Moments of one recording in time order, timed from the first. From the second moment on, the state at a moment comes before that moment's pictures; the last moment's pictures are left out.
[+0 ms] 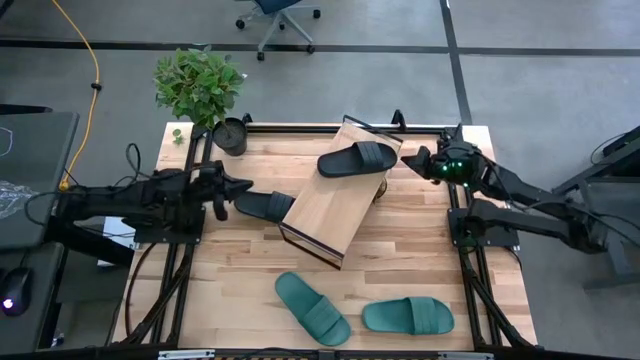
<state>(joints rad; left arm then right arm) 0.15 0.36 0.34 -0.09 -0.22 -0.45 -0.53 0.60 0.48 -0.30 0.01 1.24</state>
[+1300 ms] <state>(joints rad) 0.43 0.98 0.73 -0.18 -0.10 -0.34 -0.71 0.69 0.39 -0.06 -0.24 1.18</state>
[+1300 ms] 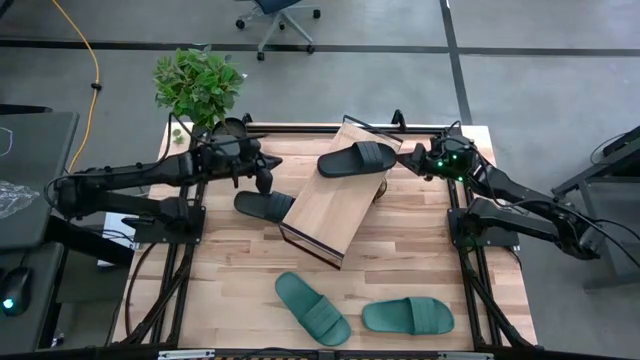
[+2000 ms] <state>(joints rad) 0.44 1.01 0.73 -0.18 -0.06 -0.34 -0.71 0.77 0.39 -0.03 -0.26 1.21</state>
